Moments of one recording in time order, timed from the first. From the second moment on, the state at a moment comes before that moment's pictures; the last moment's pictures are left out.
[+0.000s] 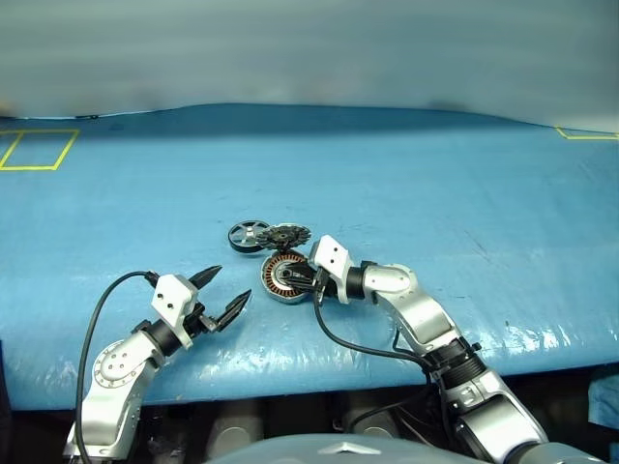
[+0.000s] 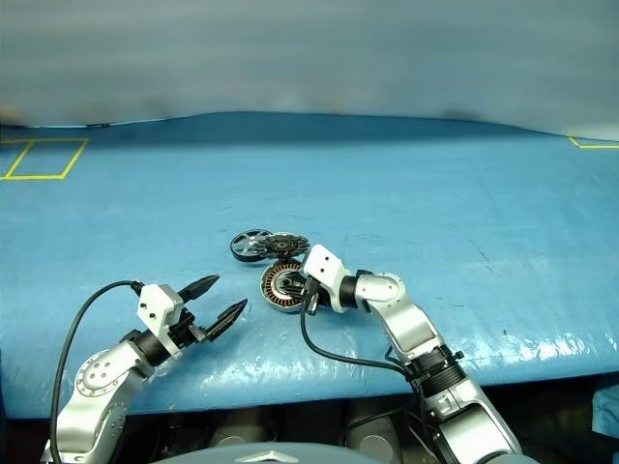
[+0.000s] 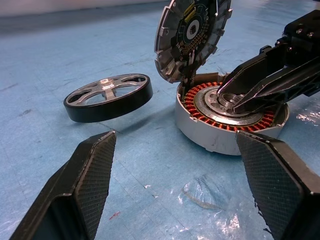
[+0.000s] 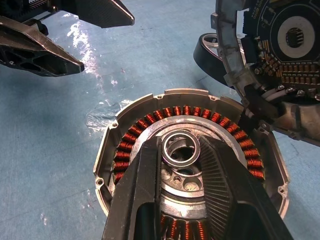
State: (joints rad) left arm 0.26 0.43 0.05 -0.23 -0.31 0.01 -0.68; right arm -0.35 -0.29 0.38 0.07 0.10 0.27 0.84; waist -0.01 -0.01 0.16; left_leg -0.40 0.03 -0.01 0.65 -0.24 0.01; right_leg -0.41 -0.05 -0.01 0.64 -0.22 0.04
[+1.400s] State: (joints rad) left arm 0.27 0.42 0.05 -0.23 -0.31 0.01 -0.68; right arm -0.35 -0.27 0.35 0.07 0.15 0.30 0.85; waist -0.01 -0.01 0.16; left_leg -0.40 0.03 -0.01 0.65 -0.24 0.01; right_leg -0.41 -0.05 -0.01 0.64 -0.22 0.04
